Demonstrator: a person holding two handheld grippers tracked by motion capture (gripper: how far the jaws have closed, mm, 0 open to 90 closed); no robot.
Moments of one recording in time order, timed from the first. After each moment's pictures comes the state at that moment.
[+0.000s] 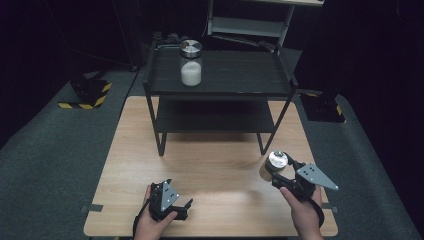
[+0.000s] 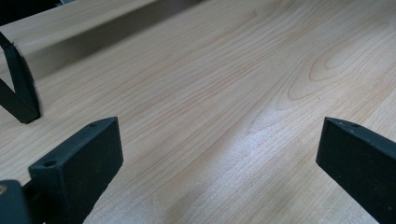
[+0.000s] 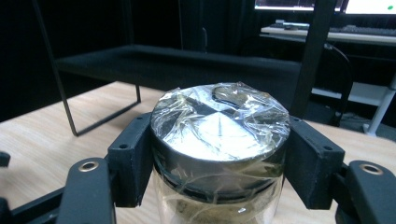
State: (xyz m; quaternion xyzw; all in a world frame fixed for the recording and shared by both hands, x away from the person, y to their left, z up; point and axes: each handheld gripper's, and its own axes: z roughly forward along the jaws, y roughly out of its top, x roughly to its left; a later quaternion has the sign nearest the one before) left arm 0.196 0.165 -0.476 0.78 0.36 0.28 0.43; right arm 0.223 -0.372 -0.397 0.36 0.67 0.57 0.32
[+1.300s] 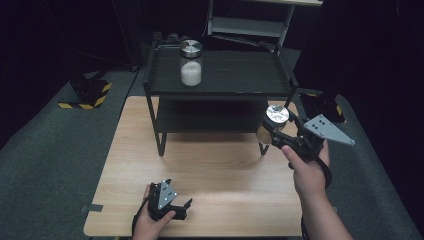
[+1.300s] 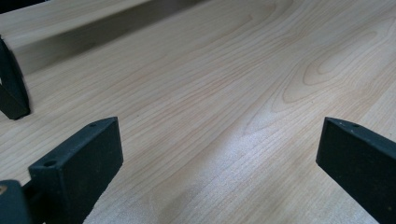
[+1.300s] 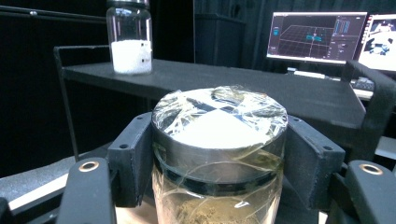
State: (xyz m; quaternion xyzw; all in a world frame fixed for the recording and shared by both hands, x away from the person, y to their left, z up) left arm 0.201 0.173 -0.476 0.78 0.36 0.26 0.44; right arm 0.260 -0.343 -0.281 0.31 0.65 0.61 0.33
